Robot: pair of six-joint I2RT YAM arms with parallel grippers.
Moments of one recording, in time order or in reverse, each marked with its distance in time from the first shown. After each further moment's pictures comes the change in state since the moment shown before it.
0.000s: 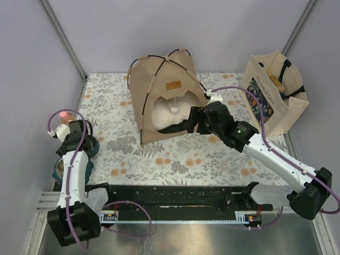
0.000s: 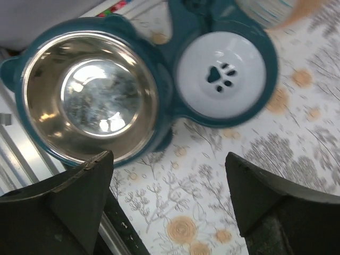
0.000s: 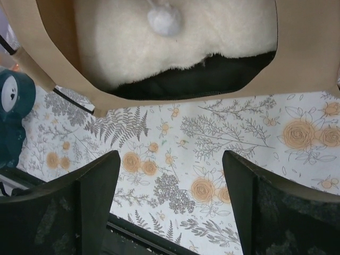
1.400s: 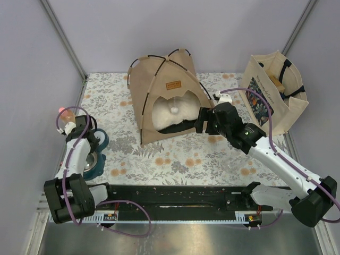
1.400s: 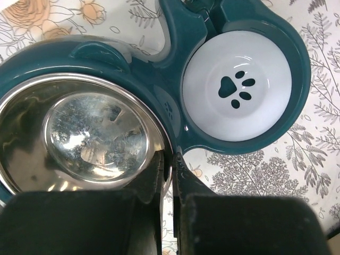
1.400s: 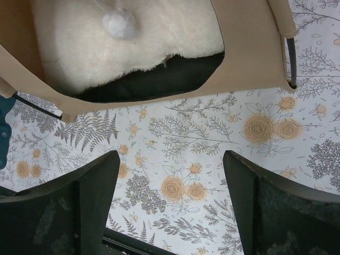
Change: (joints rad) left arm 0.071 0.239 -0.043 0.198 0.163 -0.080; right arm -0.089 -0.063 -0.062 -0.037 -0.006 -0.067
